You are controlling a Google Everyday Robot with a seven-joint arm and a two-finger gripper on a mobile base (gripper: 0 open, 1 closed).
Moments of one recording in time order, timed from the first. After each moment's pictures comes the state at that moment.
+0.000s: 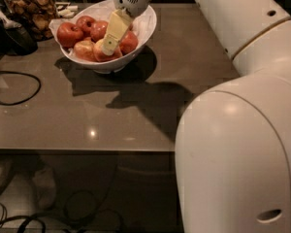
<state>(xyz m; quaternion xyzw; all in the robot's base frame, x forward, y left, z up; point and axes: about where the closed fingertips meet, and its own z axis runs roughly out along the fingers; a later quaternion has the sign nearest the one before) 0.650 0.066 0.960 -0.61 0.76 0.16 0.18</state>
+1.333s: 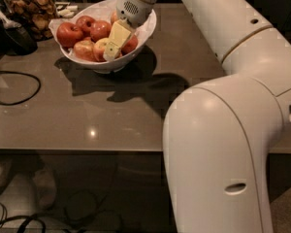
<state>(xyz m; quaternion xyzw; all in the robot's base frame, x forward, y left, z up) 0.666 0.064 0.923 -0.58 0.78 0.18 0.15</state>
